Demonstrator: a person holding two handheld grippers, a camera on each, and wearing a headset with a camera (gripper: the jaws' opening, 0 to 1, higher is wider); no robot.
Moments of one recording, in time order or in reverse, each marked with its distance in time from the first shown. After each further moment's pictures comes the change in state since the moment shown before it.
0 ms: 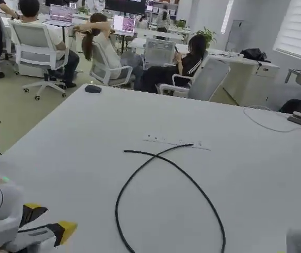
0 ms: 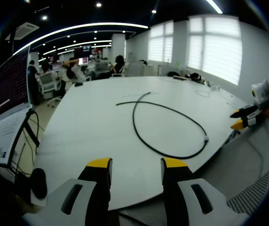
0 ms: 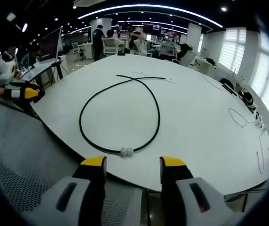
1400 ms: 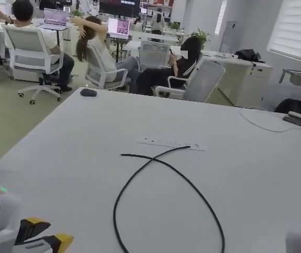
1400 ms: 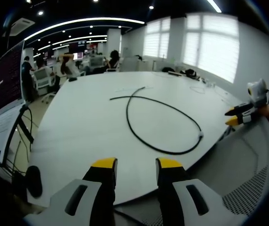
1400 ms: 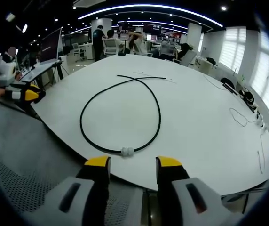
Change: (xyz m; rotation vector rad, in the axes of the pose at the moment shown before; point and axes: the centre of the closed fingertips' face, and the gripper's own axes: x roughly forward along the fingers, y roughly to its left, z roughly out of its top) left arm 0.002 -0.003 -0.005 -0.001 0.023 -0.022; right arm 0.001 0.002 0.001 -0.001 -0.008 0.014
